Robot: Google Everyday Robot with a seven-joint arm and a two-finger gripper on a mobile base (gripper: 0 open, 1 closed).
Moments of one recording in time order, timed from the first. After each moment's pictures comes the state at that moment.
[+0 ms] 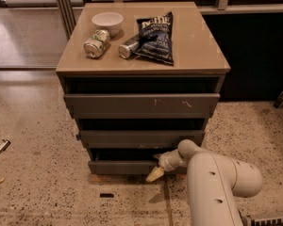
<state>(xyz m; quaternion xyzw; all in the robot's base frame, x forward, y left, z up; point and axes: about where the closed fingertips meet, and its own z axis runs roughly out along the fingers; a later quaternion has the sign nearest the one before) 0.654 -0.069 0.199 -0.53 0.76 0.29 0.25</state>
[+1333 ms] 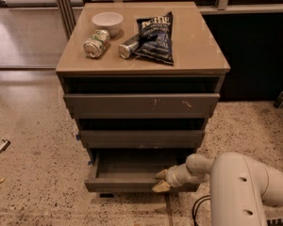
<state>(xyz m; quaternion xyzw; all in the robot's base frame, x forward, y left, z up) 0.572 -0.092 0.200 -0.52 0.77 0.28 0.24</state>
